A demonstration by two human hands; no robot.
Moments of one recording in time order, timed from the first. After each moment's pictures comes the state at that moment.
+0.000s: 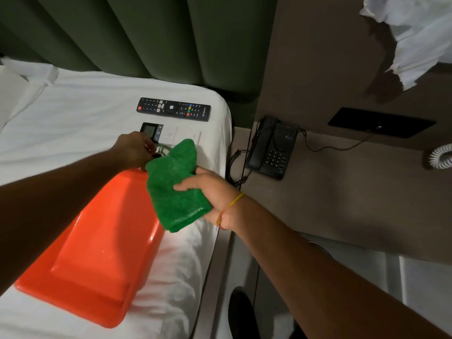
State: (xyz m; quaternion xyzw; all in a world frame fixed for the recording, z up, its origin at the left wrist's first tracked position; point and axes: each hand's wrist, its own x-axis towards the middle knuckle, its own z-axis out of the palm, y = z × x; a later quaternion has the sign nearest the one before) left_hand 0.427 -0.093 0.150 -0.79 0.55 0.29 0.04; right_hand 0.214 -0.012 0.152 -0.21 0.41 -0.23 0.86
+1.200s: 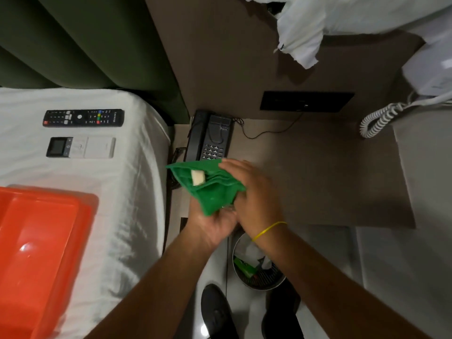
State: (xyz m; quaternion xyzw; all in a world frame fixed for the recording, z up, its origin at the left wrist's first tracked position) left_hand 0.067 0.020 0.127 -0.44 -0.06 0.78 -0.45; right_hand -0.036 0.021 0.153 -0.62 0.64 -0.30 0.34
